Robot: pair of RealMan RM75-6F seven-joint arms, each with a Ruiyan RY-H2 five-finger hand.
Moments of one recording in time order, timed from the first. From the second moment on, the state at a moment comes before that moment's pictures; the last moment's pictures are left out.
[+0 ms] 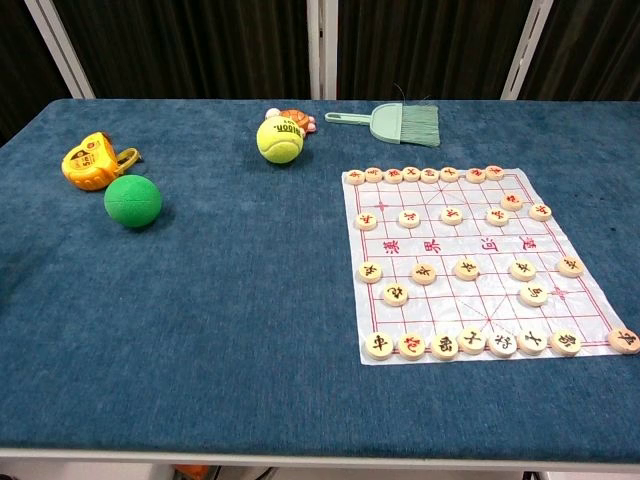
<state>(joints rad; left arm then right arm) -0.10 -1.09 -0.02 -1.68 1.55 1.50 0.17 0.02 -1.15 0.02 -1.56 -1.59 1.54 -0.06</state>
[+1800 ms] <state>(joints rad) -0.02 -1.08 0.00 -1.64 1.56 1.58 0.10 0.33 -1.68 0.00 -1.63 -1.59 1.06 -0.61</state>
